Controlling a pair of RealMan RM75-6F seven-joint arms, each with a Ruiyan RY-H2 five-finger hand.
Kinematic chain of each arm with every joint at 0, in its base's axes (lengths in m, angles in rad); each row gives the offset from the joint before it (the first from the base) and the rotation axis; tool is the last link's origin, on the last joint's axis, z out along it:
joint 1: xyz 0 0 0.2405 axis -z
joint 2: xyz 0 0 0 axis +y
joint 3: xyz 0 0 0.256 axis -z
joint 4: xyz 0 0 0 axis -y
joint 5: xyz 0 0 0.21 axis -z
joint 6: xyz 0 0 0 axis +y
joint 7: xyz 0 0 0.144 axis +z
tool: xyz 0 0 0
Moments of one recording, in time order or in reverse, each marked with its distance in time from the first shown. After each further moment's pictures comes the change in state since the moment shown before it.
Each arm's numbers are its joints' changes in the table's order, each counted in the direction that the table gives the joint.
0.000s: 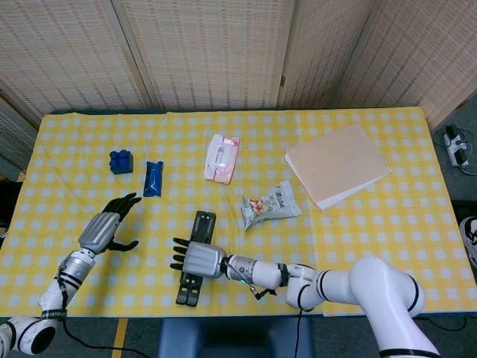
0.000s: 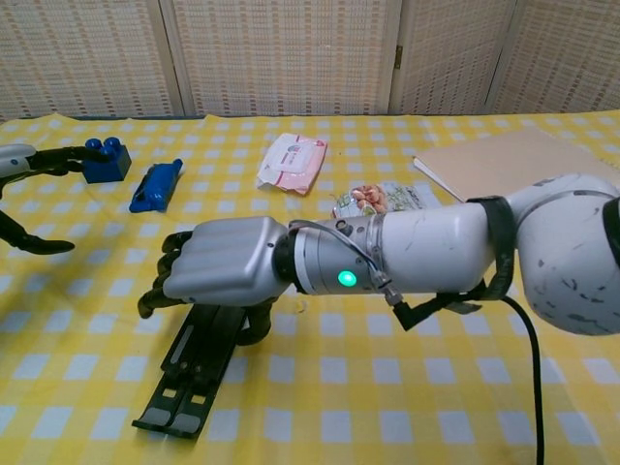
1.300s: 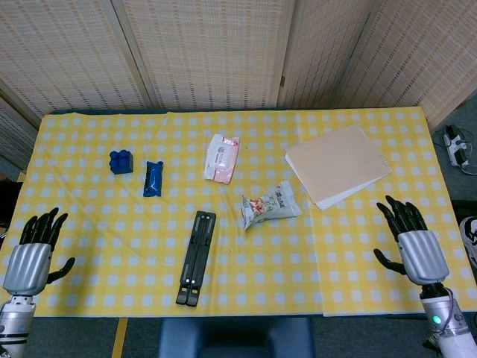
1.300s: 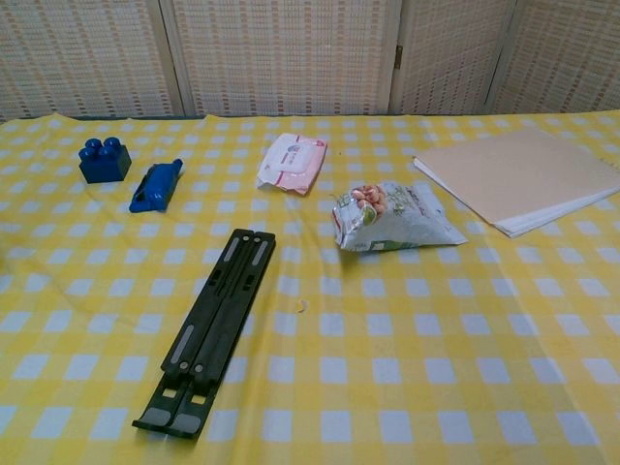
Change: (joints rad) left arm -0.340 0.124 -0.084 0.184 -0.054 0.517 0.403; right arm 0.968 0.695 0.155 0.512 -0.186 0.895 0.196
